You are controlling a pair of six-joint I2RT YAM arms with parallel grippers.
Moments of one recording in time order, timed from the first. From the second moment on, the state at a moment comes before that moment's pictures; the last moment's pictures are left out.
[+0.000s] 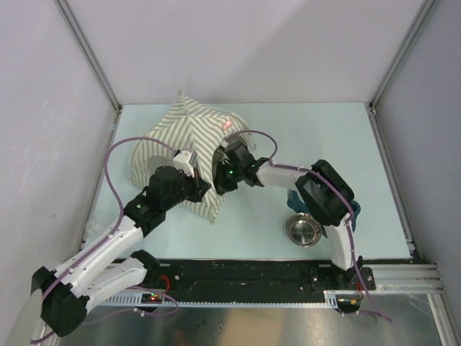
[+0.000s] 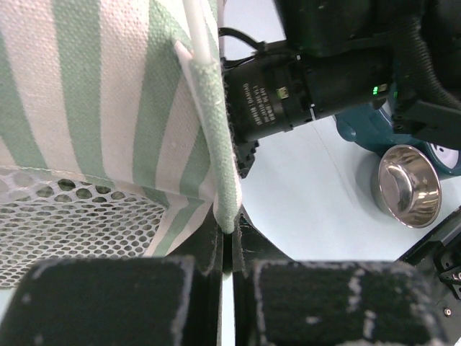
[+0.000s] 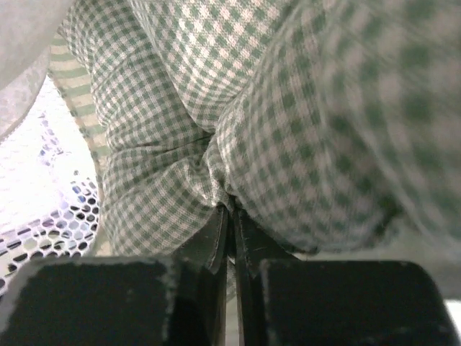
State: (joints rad) left arm -0.60 0.88 0.64 -0.20 0.06 -0.37; right arm 0.78 2.05 1.37 -0.08 -0.39 0.75
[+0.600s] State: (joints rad) left arm -0.59 0.85 0.62 -0.17 0.07 -0.37; right arm 0.81 2.08 1.40 -0.08 -0.44 0.88
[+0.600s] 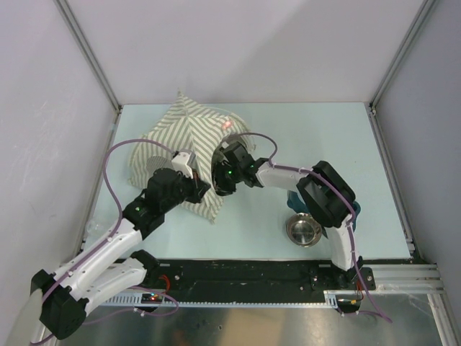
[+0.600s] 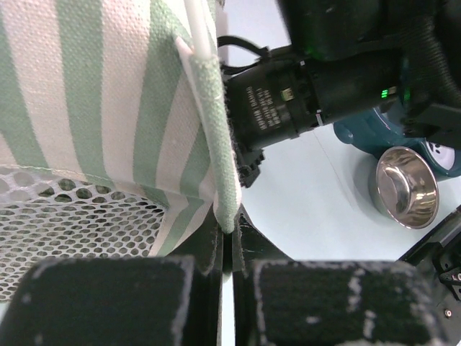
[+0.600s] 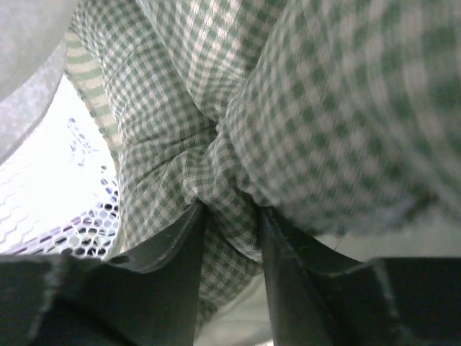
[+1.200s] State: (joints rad) left arm -0.57 0.80 0.58 -0.15 0.07 -0.37; right arm 0.68 1.70 1.21 -0.05 -0.36 0.77
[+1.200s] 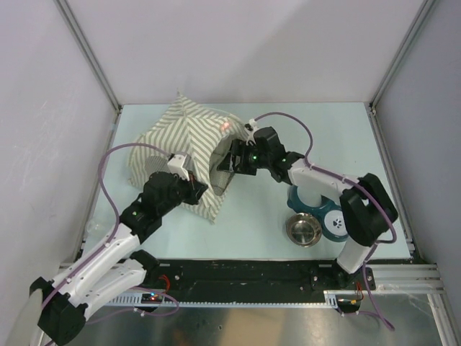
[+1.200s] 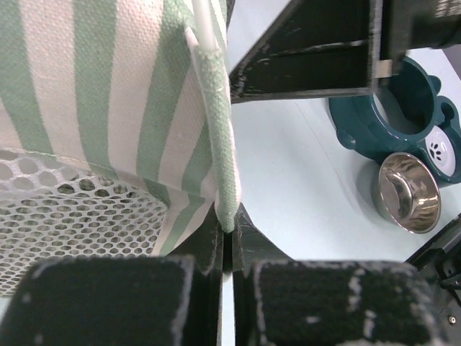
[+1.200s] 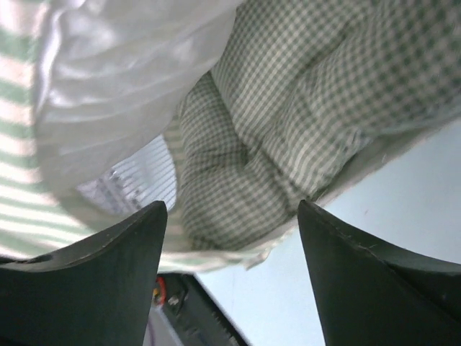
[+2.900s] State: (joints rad) left arm -0.47 0.75 0.63 -0.32 0.08 -0.28; right arm 0.90 1.58 0.86 0.79 0.15 0.39
